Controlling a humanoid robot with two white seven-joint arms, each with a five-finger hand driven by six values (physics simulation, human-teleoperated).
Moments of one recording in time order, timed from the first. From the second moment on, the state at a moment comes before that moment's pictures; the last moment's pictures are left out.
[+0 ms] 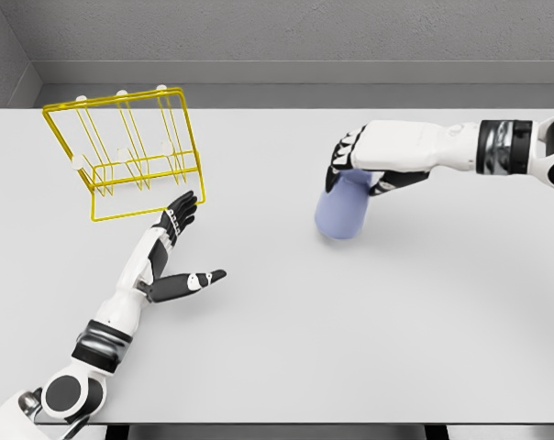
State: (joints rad) left arm 0.03 0.55 -0.61 -1.76 0.37 -0.28 0.29; right arm -0.87 -0.74 0.79 -1.49 0.21 -0.61 0.61
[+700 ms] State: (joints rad) left arm 0.03 0.54 -0.61 -1.76 0.37 -0.27 0.31; right arm -0.87 -0.69 0.80 -1.49 0.21 -0.61 0.61
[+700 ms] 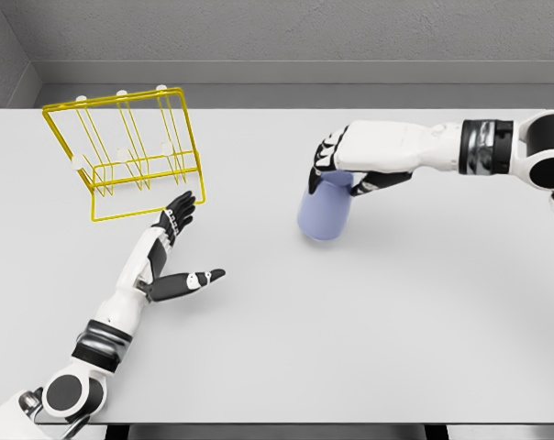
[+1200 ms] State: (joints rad) left arm 0.03 0.52 -0.61 -1.76 0.37 -0.23 0.32; right arm -0.87 -0.66 0.80 -1.49 0.21 -0.61 0.61
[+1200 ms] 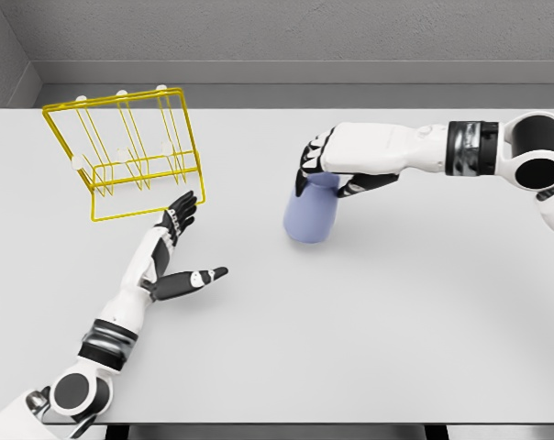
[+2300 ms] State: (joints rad) left arm 0.03 0.49 -0.61 -1.76 0.37 -0.21 0.32; right arm -0.86 -0.58 0.80 -1.48 0.29 -0.61 0.61
